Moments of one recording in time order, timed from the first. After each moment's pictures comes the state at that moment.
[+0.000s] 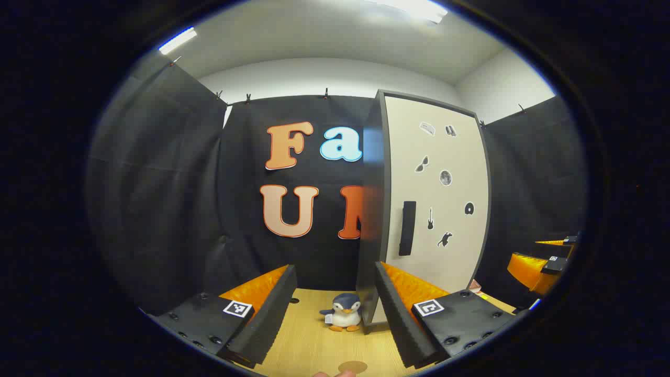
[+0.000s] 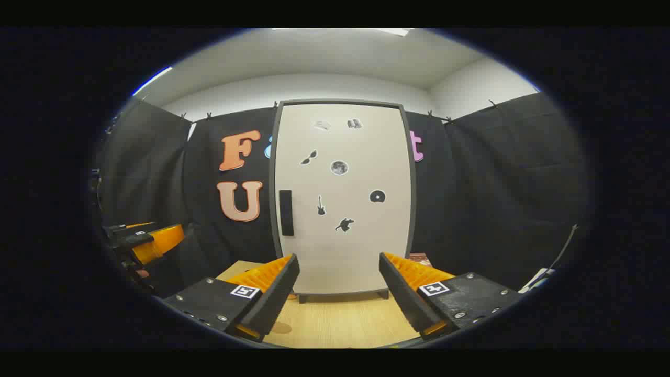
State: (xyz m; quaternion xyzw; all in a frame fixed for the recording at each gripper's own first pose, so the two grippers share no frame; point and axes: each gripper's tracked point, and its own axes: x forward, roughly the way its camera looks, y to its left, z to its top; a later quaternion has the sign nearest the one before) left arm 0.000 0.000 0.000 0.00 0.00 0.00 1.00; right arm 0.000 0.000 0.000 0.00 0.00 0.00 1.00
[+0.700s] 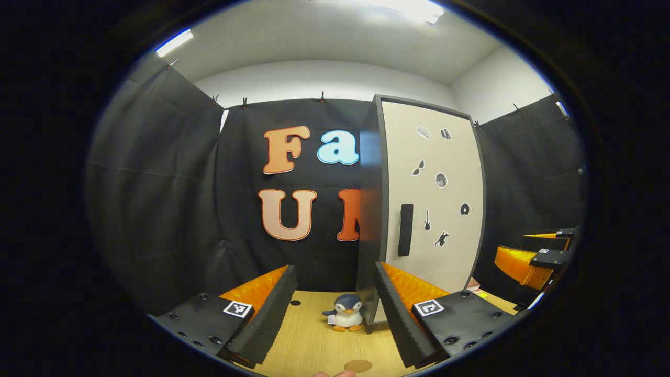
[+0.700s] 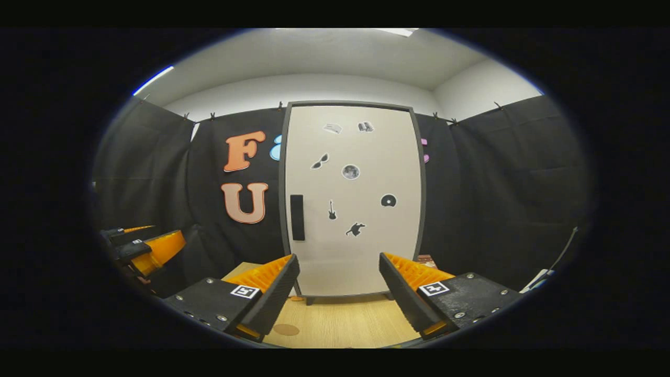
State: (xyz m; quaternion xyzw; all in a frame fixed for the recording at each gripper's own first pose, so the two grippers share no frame) left arm -0.015 0.001 0.006 0.01 0.00 -0.01 1.00; right arm 0.002 0.016 0.011 0.00 0.00 0.01 1.00
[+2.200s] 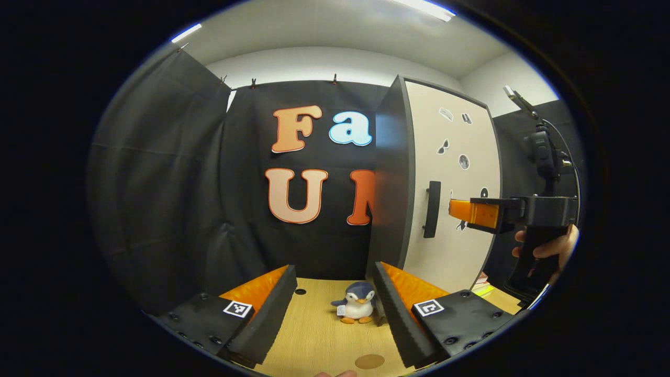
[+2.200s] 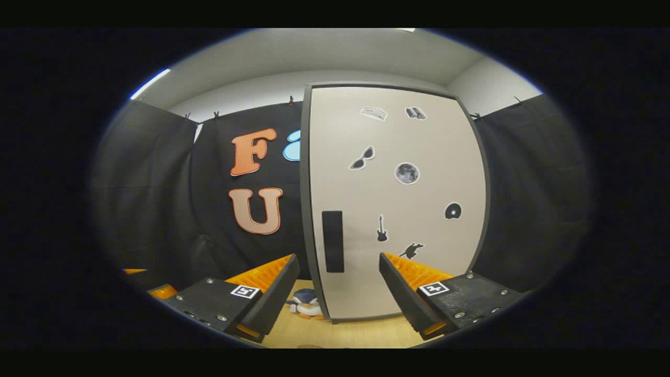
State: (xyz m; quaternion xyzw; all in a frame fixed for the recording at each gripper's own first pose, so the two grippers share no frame) left arm 0.022 0.059 -0.047 -0.01 0.04 0.00 1.00; right arm 0.157 0.109 0.031 0.02 0.00 0.05 1.00
